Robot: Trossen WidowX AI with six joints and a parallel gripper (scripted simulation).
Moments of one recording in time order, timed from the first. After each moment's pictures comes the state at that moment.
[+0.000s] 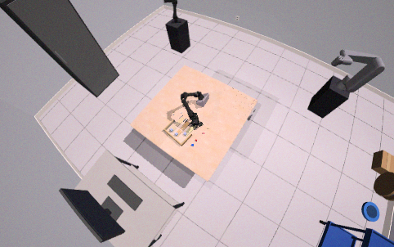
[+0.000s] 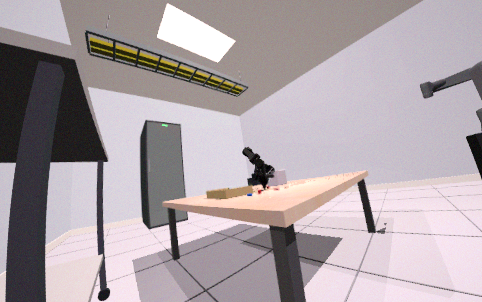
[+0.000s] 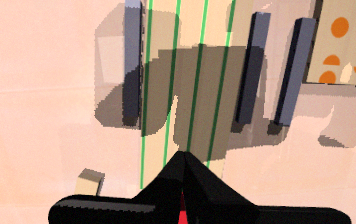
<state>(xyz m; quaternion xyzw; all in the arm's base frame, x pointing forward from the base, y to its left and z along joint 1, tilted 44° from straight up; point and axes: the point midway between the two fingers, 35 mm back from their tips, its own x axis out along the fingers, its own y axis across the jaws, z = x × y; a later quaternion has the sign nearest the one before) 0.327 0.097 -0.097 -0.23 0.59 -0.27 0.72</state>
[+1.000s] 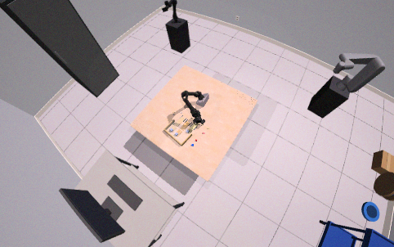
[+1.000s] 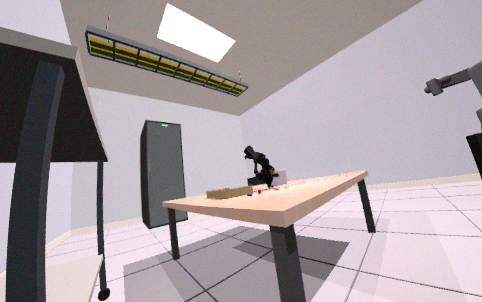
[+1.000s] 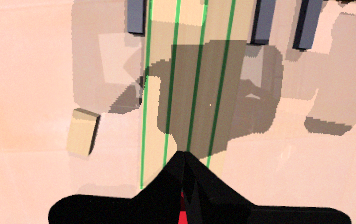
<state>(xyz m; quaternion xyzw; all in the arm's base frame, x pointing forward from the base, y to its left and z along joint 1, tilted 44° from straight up) 0.280 0.097 -0.106 -0.23 0.59 -0.27 0.72</state>
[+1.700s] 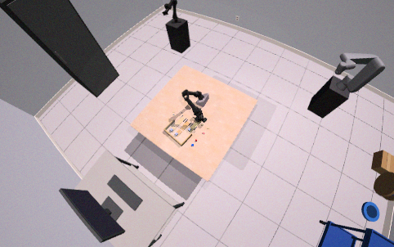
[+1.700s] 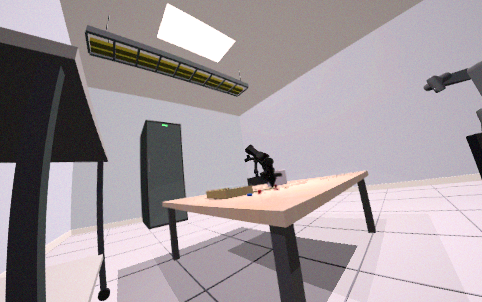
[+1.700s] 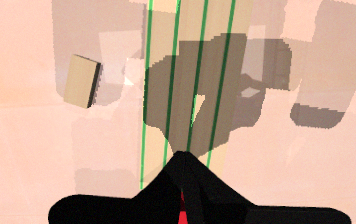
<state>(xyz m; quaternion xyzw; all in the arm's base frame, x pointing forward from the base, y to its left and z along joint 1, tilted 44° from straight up) 0.249 0.097 -0.112 -0.23 0.59 -0.27 0.72</state>
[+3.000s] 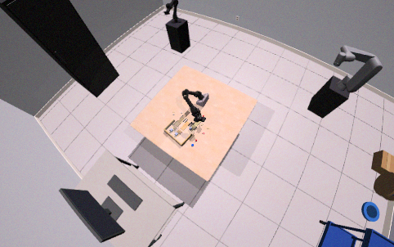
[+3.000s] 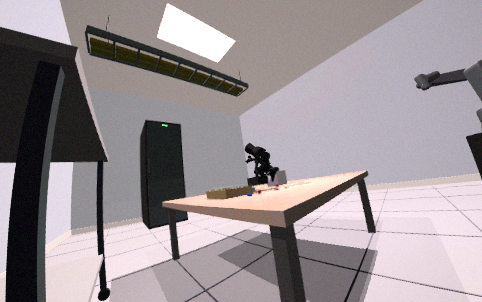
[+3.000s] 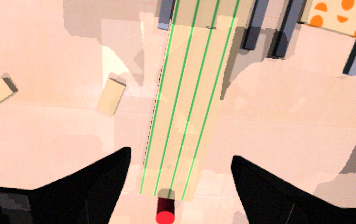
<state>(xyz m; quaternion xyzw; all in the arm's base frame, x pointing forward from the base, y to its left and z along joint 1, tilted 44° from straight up) 0.271 0.129 -0.076 -0.27 0.62 -0.24 0.70</state>
